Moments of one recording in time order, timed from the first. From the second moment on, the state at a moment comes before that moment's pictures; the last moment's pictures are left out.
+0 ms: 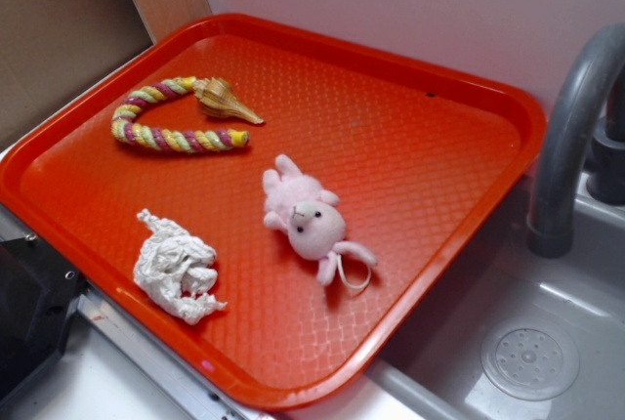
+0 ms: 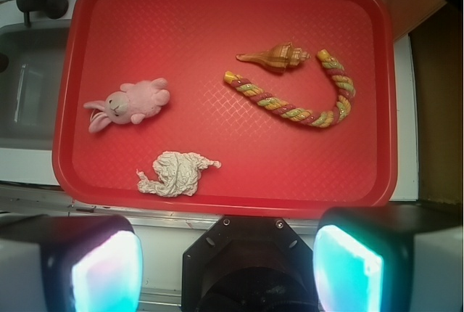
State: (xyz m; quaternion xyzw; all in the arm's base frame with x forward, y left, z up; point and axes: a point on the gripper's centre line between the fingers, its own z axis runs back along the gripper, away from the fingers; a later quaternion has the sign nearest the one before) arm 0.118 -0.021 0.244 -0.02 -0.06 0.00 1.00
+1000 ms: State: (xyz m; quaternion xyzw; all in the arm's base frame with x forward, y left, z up) arm 0.182 -0.045 0.202 -0.04 -0.12 -0.35 0.93
